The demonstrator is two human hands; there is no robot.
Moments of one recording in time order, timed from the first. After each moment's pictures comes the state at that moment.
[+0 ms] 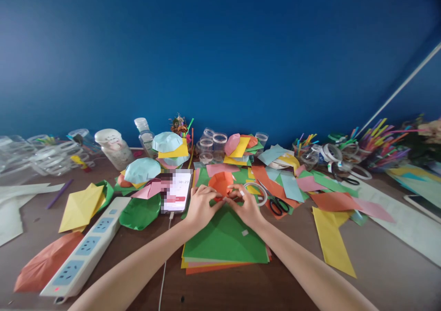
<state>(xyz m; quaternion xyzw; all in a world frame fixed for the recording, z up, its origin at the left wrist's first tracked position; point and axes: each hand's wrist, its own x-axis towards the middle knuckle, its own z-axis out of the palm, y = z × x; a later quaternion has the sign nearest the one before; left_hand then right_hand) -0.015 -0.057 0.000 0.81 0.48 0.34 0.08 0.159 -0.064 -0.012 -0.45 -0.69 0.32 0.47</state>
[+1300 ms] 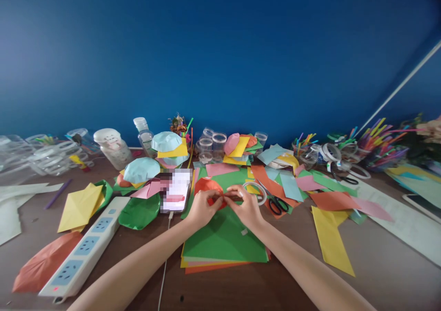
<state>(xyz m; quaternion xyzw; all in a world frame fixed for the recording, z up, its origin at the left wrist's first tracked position) -0.010 -0.057 -0.001 0.74 0.44 0.39 0.32 0.154 -0.070 -0.001 -0.47 -0.68 0.29 0.48</state>
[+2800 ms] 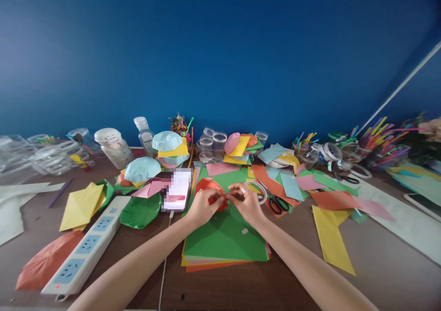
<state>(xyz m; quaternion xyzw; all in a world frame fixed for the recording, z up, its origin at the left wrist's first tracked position) -0.011 -0.057 0.007 0.76 0.43 0.37 0.31 0.159 -0.062 -0.007 -0.45 -0.64 0.38 0.49</state>
